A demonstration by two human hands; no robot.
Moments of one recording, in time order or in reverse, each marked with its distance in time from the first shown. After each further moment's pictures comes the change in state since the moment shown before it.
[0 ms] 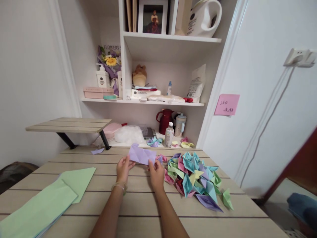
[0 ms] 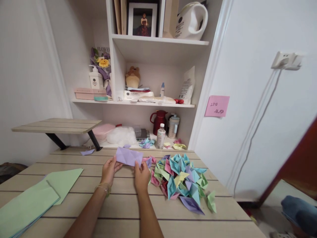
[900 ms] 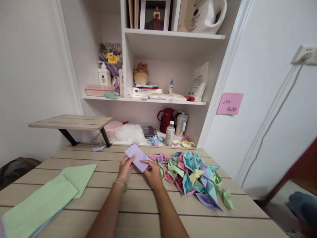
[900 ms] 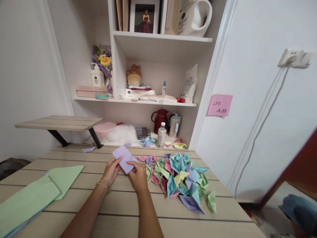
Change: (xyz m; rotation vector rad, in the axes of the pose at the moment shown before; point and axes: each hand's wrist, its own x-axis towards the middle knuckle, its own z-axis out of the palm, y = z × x) left_hand -0.006 -0.003 0.007 -0.087 -0.103 -0.120; right_hand -0.001 -0.005 -0.008 -0.194 -0.363 -0.281
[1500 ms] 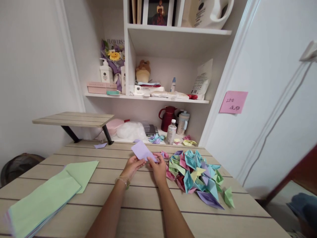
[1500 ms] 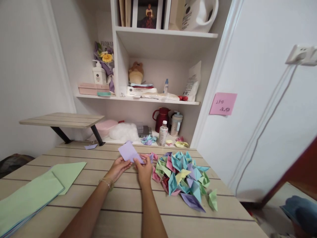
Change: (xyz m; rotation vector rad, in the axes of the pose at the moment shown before) left_hand -0.006 -0.007 0.001 0.123 -0.248 -0.155; right_hand 0.006 0.011 0.003 0.479 0.296 0.325
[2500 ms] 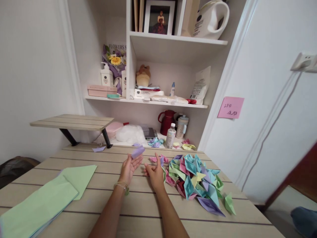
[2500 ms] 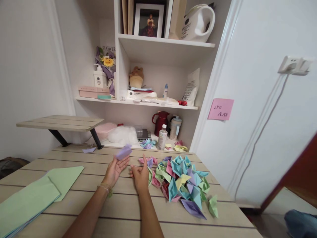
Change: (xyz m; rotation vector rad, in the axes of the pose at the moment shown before) left_hand 0.003 0.006 -0.005 -0.119 0.076 0.172; right_hand -0.008 0.006 0.006 -0.086 -0.103 0.038
